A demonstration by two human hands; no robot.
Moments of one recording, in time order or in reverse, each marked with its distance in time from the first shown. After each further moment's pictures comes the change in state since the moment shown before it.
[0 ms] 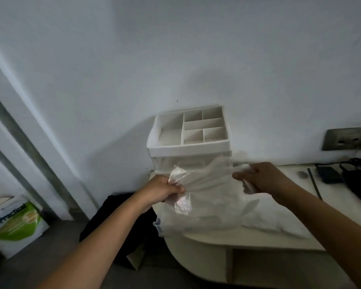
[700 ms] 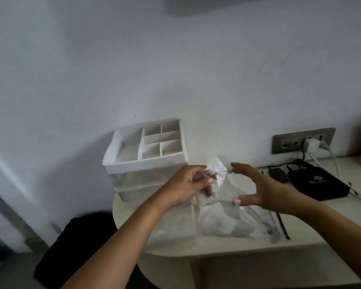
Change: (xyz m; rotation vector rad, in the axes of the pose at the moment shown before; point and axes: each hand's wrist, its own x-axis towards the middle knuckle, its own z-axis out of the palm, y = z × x) left_hand 0.005 0.100 0.111 0.022 -0.293 0.563; right_hand -0.047 0.030 -0.096 -0.388 -0.178 -0.259
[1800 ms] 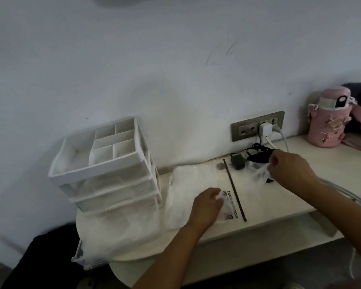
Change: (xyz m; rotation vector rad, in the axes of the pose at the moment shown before) left_hand 0.042 -0.062 0.162 0.156 -0.009 -0.290; right_hand -0.050 0.095 -0.063 -0.462 0.557 0.492
